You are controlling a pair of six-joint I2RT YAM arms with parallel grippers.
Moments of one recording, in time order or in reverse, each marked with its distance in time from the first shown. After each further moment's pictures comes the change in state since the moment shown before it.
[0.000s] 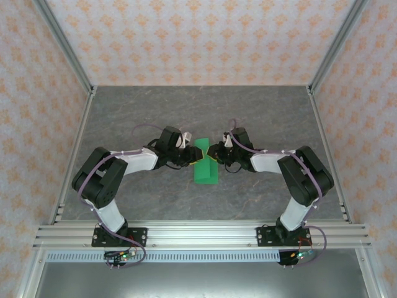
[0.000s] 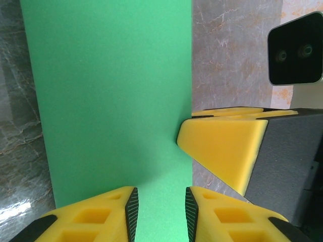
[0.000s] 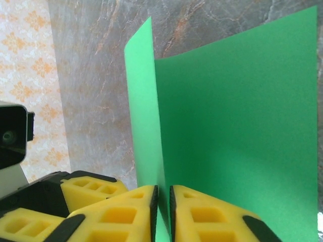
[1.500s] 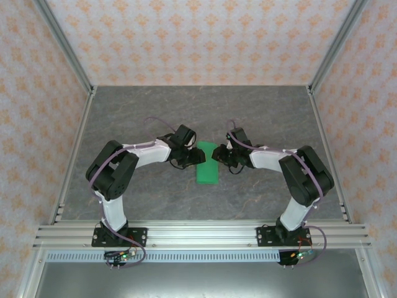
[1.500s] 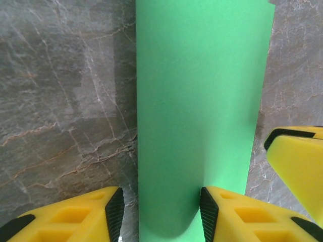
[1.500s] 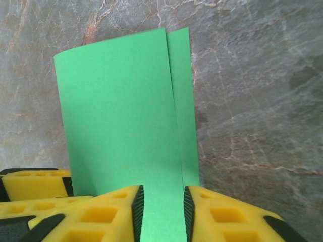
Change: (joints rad) left arm -0.079 0.136 0.235 -0.395 -0.279 0.105; right arm 0.002 -0.013 0.069 -0.307 0.203 -0.180
